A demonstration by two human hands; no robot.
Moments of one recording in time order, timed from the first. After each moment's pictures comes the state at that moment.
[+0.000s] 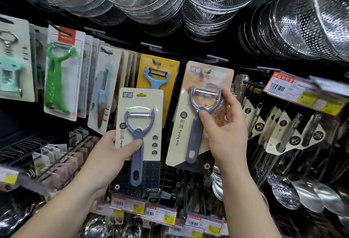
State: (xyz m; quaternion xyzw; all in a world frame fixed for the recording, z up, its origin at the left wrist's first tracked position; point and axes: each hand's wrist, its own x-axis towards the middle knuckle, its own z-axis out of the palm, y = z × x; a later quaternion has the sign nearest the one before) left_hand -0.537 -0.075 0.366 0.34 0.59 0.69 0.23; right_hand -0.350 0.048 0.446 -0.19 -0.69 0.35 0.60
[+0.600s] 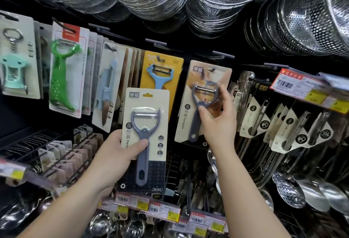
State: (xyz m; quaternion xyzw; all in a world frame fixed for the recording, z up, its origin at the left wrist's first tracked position) left_hand -0.530 -0.077 0.364 0.34 0.59 0.69 0.24; right_hand -0.380 0.093 0.434 -0.27 -0.72 0.26 0.59
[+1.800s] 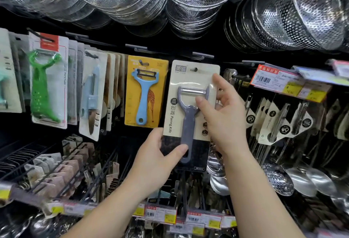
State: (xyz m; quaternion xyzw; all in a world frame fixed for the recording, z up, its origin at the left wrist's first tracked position) left_hand -0.458 -0.043 0.387 0.49 0.59 0.62 0.17; right_hand -0.344 0.049 0.471 -0.21 -0.69 0.36 0.59
